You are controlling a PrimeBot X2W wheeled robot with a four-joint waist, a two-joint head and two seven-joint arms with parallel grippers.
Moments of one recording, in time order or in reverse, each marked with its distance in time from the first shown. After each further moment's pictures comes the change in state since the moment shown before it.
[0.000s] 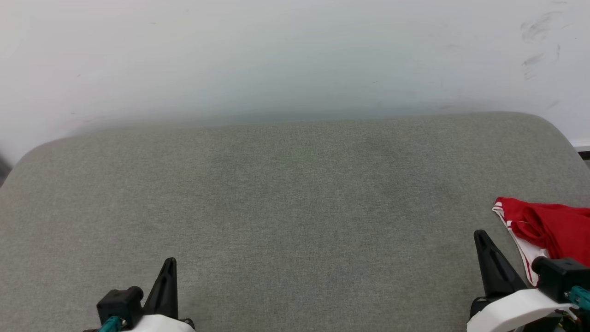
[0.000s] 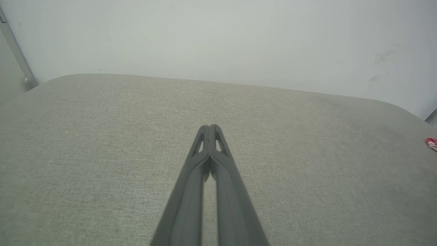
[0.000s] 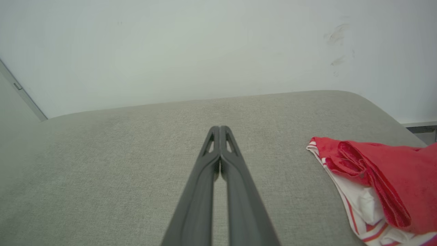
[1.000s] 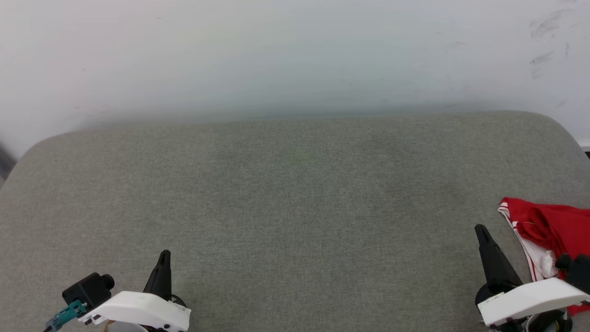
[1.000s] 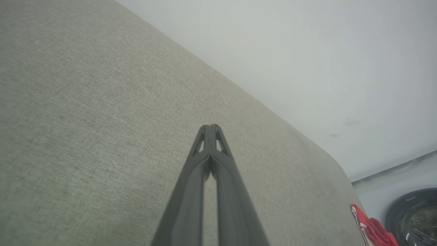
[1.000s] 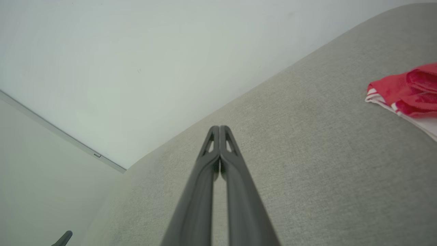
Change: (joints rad) left arm -0.049 -0.092 0.151 0.053 -0.400 -0.128 0.119; right arm -0.060 -0.007 -0.011 0.111 0.532 0.000 0.013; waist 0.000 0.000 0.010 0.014
